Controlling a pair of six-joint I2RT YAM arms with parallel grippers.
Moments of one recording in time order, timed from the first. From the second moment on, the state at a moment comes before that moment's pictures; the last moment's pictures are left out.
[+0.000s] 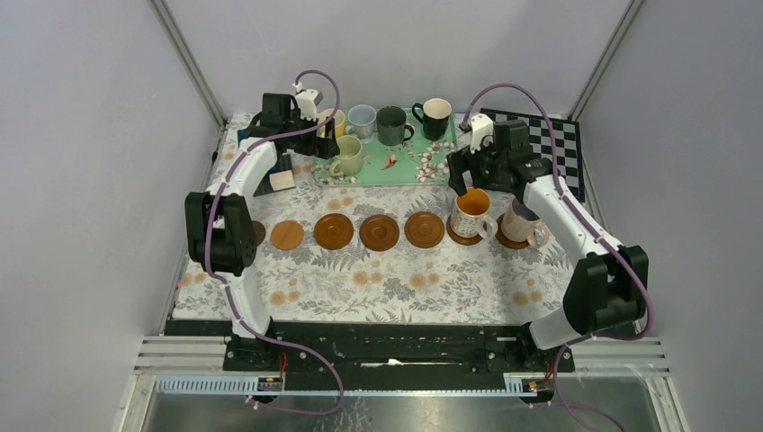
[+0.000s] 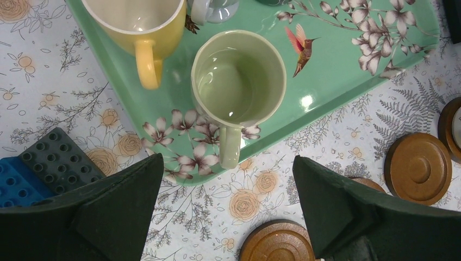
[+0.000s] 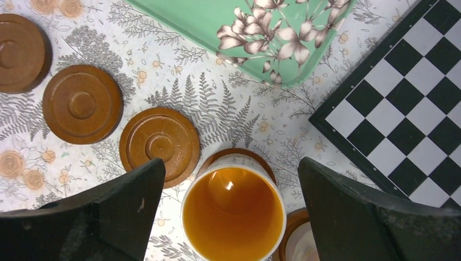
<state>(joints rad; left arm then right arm) -0.10 1.91 1.63 -0.43 0.41 0.08 0.25 1.50 1.24 -0.45 -0.26 -0.20</state>
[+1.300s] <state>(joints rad) -0.10 1.88 1.58 -0.42 0.39 0.09 0.37 2.59 2.47 -0.62 -0.17 -0.19</state>
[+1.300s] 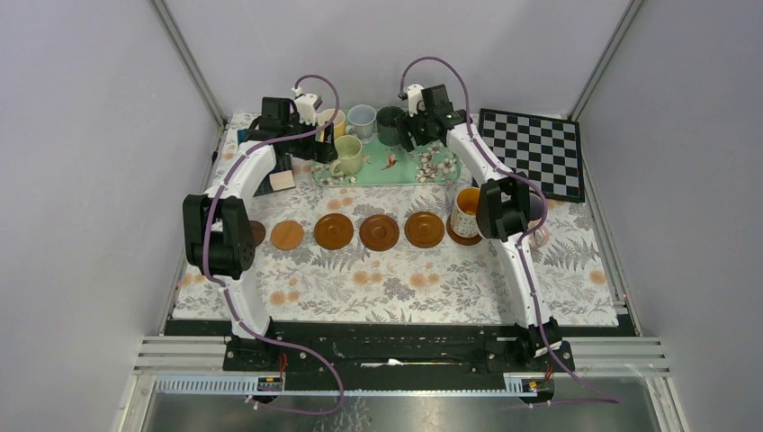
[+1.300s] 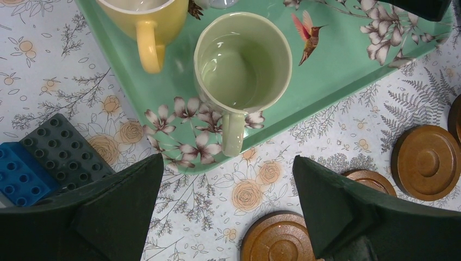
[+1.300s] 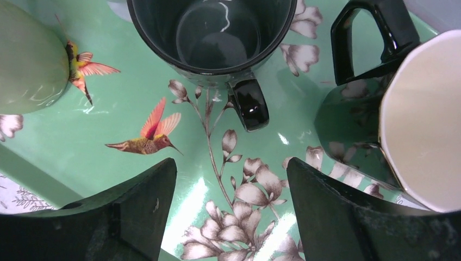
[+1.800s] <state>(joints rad) -0.09 1.87 1.58 -0.42 0.38 0.09 0.38 2.68 2.51 -0.53 -0.18 -0.25</state>
